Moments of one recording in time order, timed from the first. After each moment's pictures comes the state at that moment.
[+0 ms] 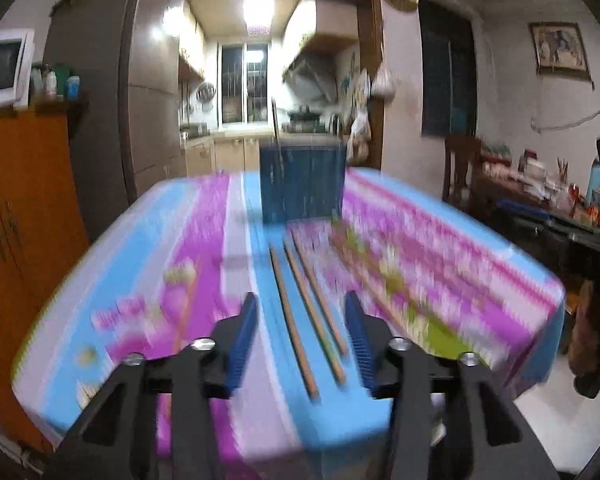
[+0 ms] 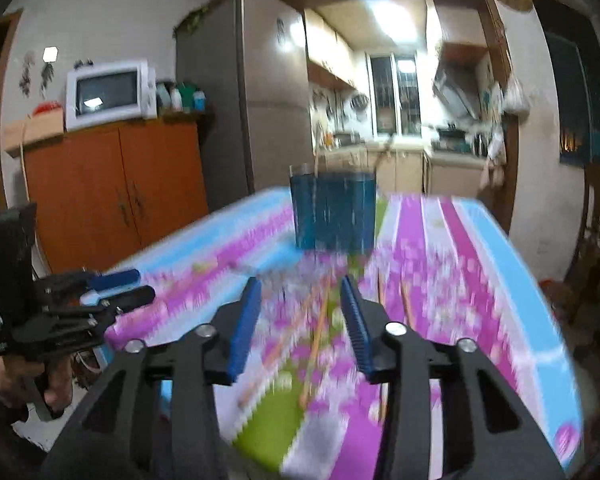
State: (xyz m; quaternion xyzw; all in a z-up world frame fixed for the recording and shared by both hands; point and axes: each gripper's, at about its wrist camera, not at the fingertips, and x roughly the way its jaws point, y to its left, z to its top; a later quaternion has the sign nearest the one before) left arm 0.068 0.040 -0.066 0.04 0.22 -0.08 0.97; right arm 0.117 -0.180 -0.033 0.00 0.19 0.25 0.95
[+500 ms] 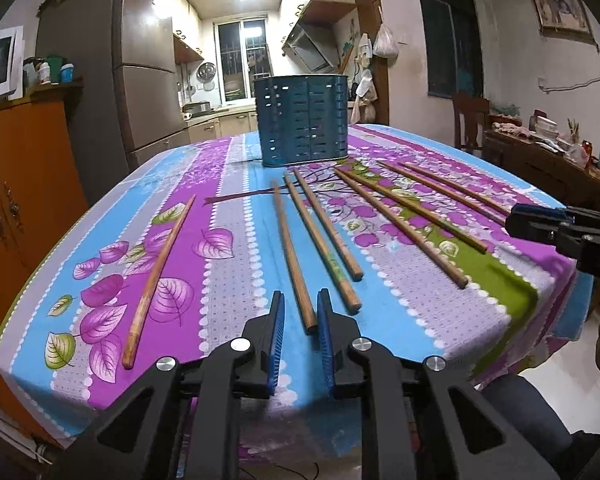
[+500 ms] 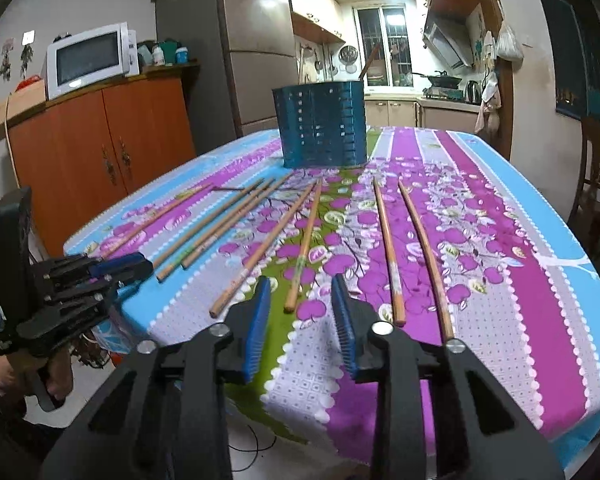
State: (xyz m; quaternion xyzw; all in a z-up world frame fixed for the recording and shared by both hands) left arm 0.081 0.038 -0.123 0.07 0.26 -0.06 0.96; right arm 0.112 -0.184 -0.105 0.00 0.27 0.24 0.93
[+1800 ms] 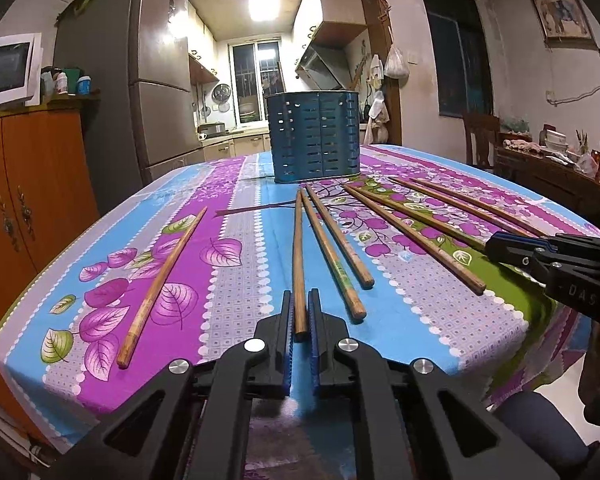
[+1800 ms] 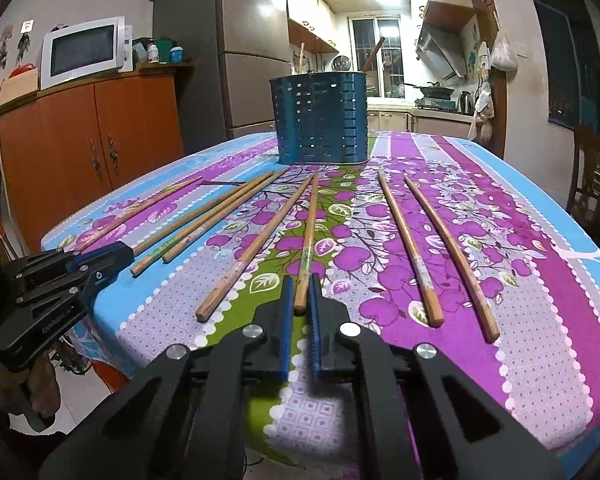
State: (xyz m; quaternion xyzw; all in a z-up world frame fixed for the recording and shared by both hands) left arm 0.076 0.036 -0.134 0.06 0.22 -0.04 0.97; right arm 0.118 -0.165 -0.129 -0.01 0.24 0.22 0.95
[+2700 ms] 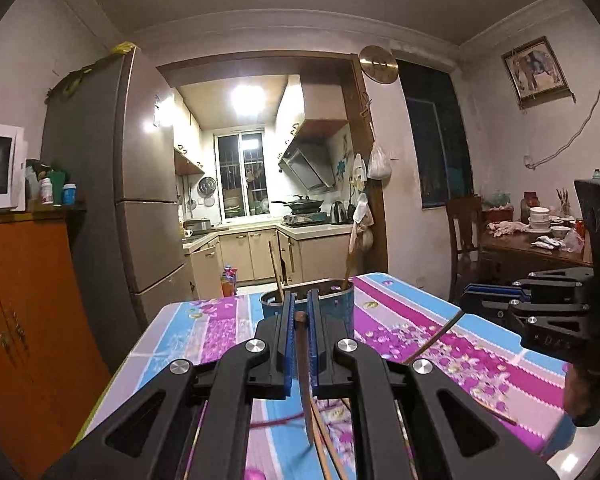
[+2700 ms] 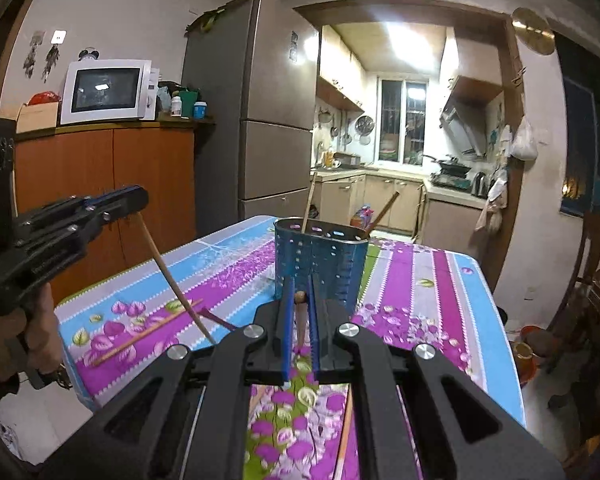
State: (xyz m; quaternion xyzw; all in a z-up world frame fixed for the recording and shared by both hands) left arm 0.125 0.020 0.051 0.07 0.05 -0.08 0.99; right arm 0.173 -0.172 0.040 -0.06 0.14 0.25 0.96
